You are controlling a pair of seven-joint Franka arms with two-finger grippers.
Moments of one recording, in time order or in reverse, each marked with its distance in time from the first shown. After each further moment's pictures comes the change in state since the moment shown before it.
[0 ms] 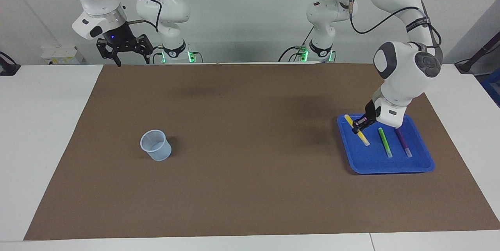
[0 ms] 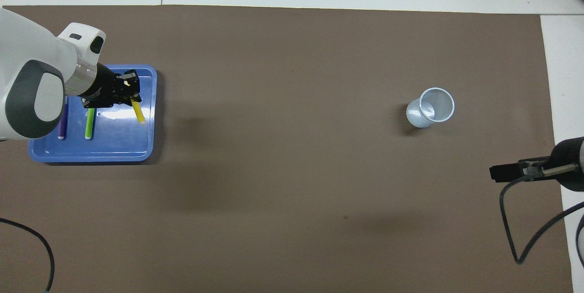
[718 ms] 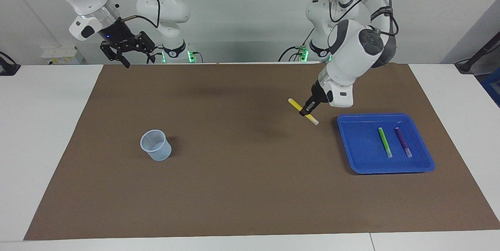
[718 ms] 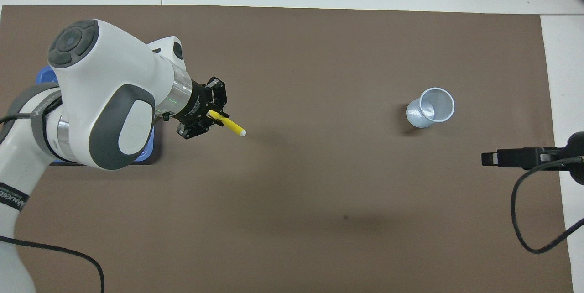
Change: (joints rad) left arm -0.250 -0.060 -0.029 0.000 -0.194 -0.008 -0.731; right arm -0.102 0.001 -0.018 -0.003 0.404 0.028 0.002
